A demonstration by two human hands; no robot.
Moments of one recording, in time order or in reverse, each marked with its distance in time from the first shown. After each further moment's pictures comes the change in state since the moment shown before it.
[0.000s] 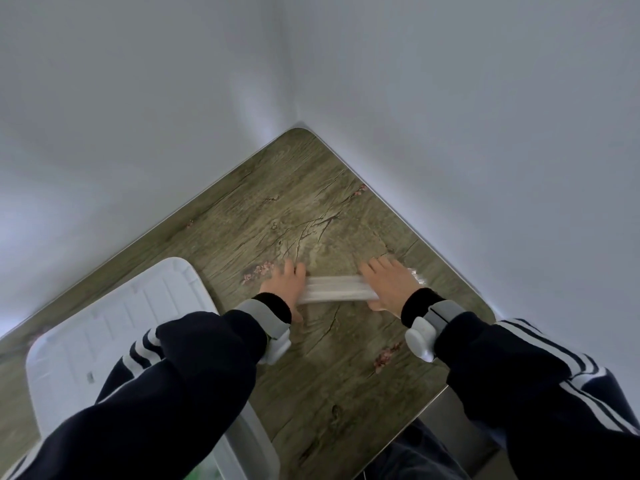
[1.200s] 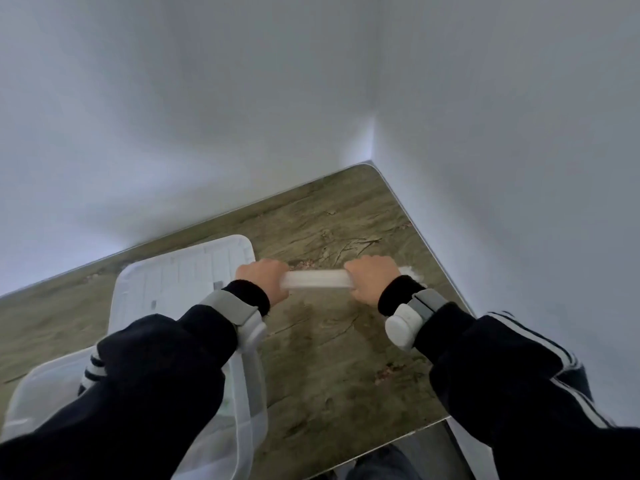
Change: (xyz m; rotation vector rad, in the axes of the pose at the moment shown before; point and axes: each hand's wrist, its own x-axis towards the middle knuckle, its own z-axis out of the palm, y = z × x) left_hand -0.117 -0.035 -0.025 -0.184 0.350 -0.331; right_hand 0.001 -0.061 -0.102 -0.026 0.060 -0.241
